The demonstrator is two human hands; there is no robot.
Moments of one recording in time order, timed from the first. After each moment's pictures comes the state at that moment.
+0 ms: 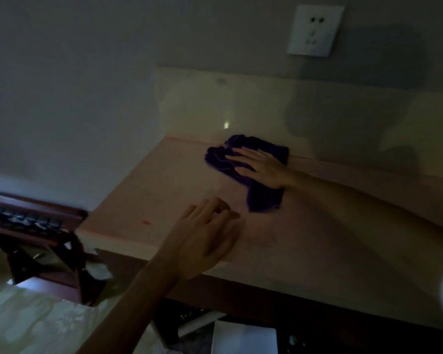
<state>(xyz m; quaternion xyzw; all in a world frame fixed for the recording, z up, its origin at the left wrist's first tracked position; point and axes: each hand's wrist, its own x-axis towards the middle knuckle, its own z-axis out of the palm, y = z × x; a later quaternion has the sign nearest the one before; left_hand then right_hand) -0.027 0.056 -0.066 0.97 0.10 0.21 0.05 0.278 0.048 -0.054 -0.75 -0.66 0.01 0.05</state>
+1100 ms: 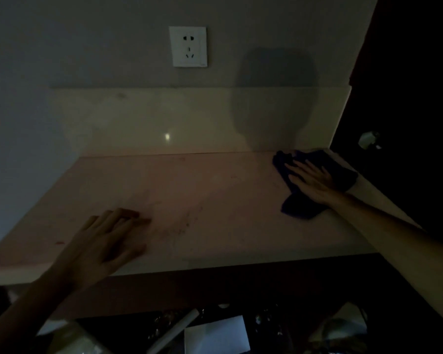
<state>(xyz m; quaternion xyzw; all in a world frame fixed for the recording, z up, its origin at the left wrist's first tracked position) -0.048 0.074 -0.056 0.99 0.08 0.09 0.00 0.368 -0.264 -0.065 -0.95 -0.29 0.02 0.06</state>
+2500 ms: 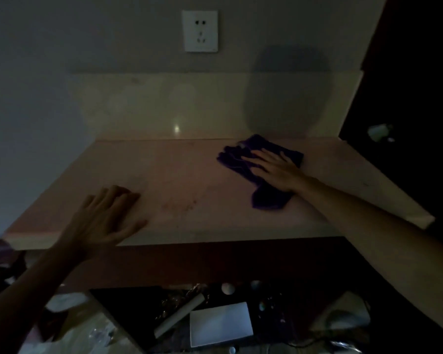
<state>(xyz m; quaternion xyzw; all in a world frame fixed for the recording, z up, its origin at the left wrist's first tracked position) -0.062 0.079 -0.066 0.98 0.12 0.16 -0.09 0.290 -0.193 -0.052 -0.89 -0.45 0.02 0.05</state>
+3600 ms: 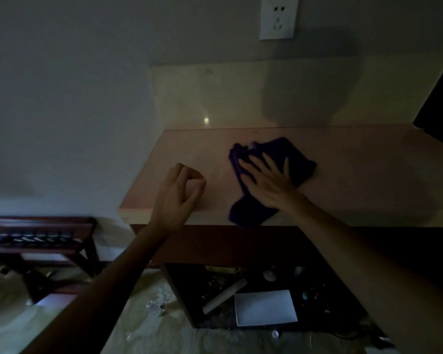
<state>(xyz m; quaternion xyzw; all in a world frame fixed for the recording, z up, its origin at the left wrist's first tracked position) -0.090 0.109 -0.061 0.92 0.10 0.33 0.21 0.099 -0.050 -0.058 -0.90 -0.43 0.02 0.09</state>
